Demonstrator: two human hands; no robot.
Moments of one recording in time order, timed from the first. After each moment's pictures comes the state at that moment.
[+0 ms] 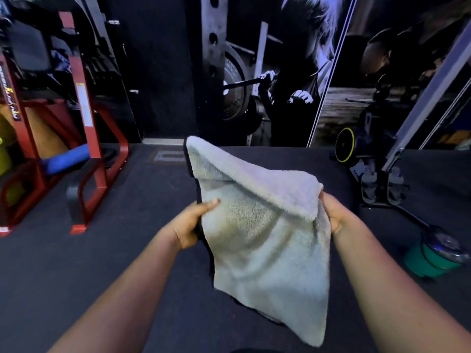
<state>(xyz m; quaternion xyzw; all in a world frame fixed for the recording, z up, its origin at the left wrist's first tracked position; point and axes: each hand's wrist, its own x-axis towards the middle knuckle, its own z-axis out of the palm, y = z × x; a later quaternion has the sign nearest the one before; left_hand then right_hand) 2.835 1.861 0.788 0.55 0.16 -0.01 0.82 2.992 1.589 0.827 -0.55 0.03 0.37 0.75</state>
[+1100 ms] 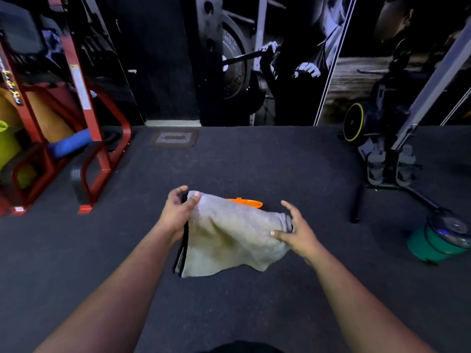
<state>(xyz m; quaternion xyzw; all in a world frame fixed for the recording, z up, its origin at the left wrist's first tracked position) 2.887 1.809 0.709 0.65 0.32 0.18 0.66 3.011 1.499 0.670 -0.79 -0.16 0.22 0.55</state>
